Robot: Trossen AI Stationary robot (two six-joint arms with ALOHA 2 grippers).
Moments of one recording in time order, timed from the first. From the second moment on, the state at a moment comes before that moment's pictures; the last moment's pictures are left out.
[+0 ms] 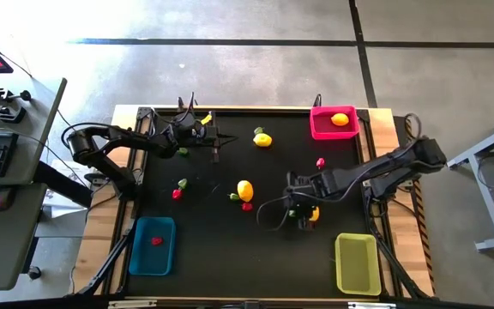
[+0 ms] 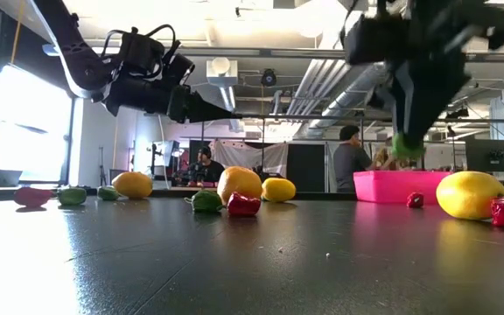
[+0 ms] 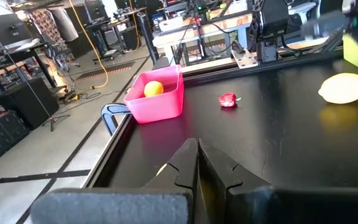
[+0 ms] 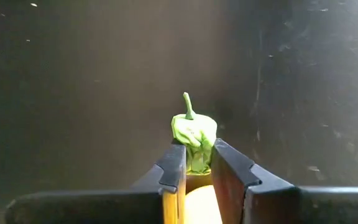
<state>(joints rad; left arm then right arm) 0.54 1.56 0.54 0.86 0.37 0.34 0.24 1.51 1.04 -0.77 -0.04 0.27</state>
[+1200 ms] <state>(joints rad) 0.54 1.56 0.54 0.86 0.37 0.31 0.62 1.35 1.07 -1.23 -0.34 1.14</state>
